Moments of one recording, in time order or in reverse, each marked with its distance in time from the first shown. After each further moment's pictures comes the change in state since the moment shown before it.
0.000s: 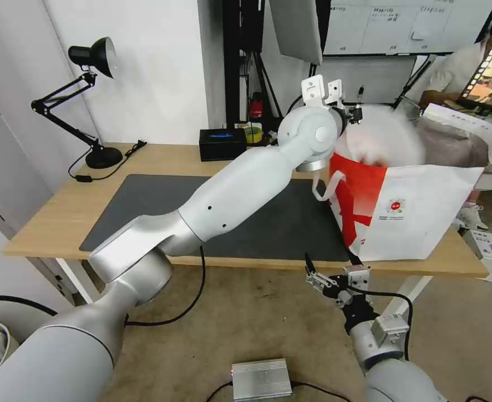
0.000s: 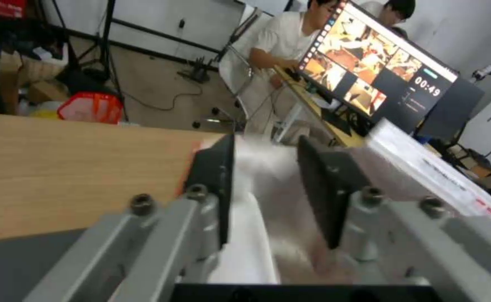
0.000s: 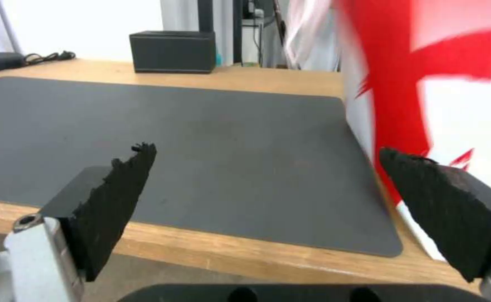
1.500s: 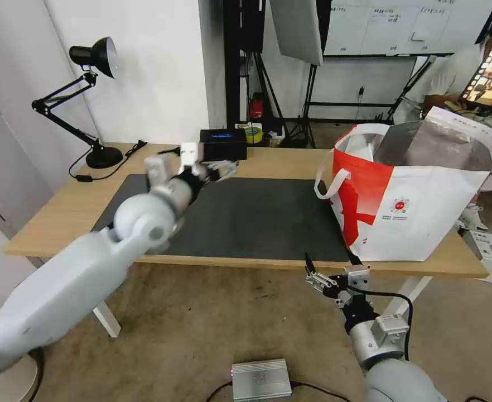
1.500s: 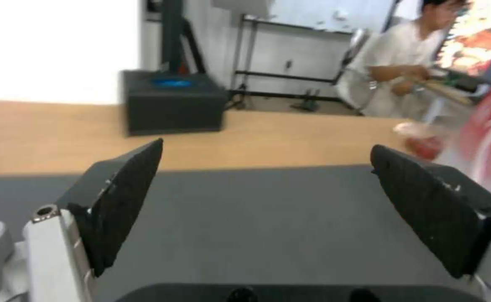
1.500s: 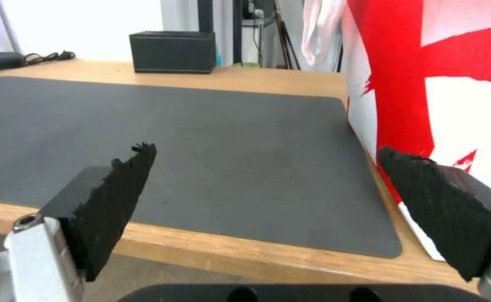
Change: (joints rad) left arm 0.732 0.867 -0.367 -0.706 0.322 -0.060 0.222; right arm 0.000 0.000 0.000 0.000 0.000 0.000 0.000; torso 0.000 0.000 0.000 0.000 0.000
